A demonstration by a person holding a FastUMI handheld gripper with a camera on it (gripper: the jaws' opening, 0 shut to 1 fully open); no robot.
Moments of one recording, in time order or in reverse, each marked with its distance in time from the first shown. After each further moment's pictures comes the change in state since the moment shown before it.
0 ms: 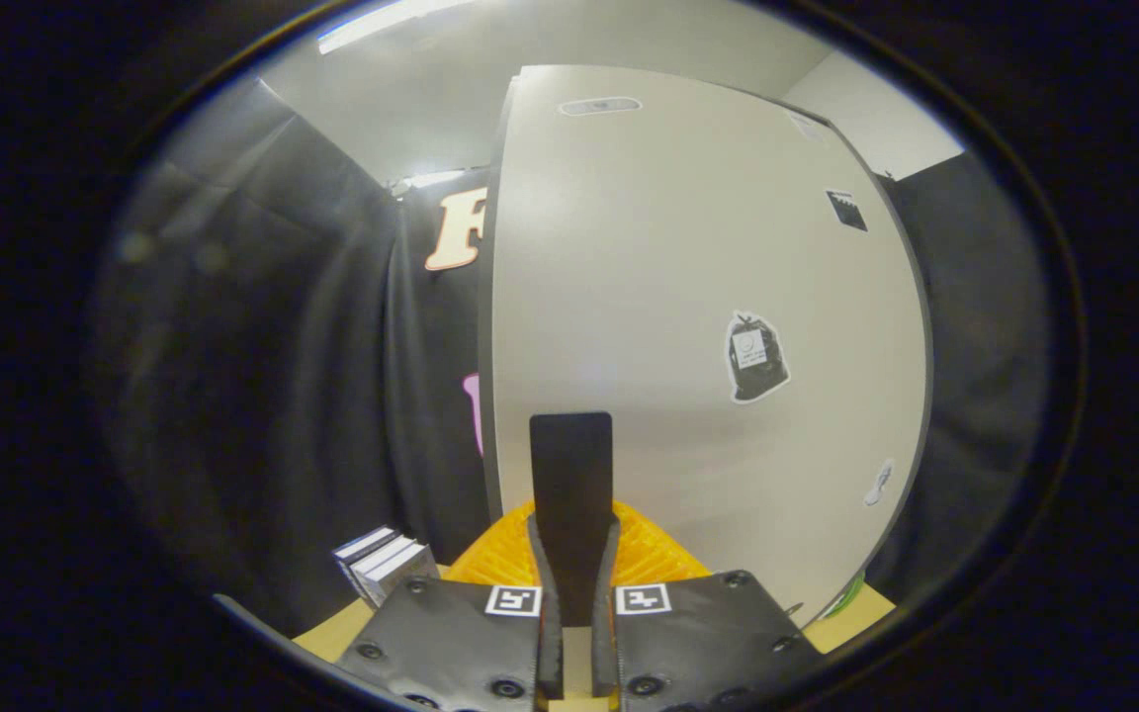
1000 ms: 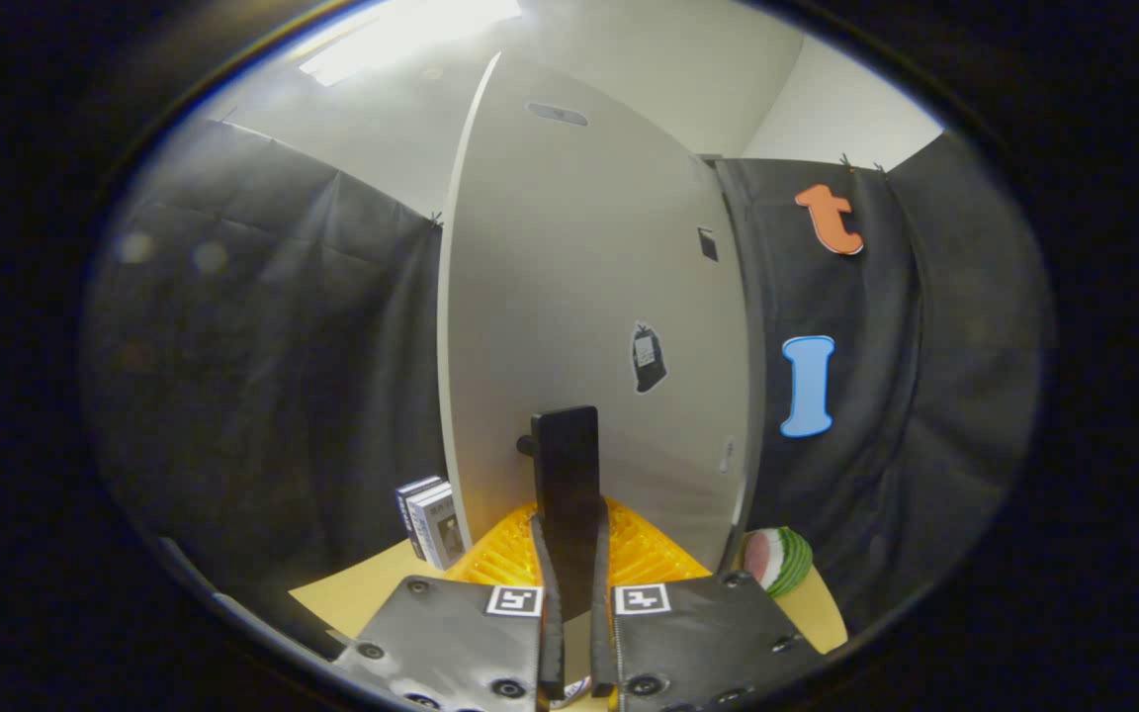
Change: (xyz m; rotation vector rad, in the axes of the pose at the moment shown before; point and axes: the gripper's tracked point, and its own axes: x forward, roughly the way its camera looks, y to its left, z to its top) arm -0.173 -0.131 0.018 -0.004 0.036 0.154
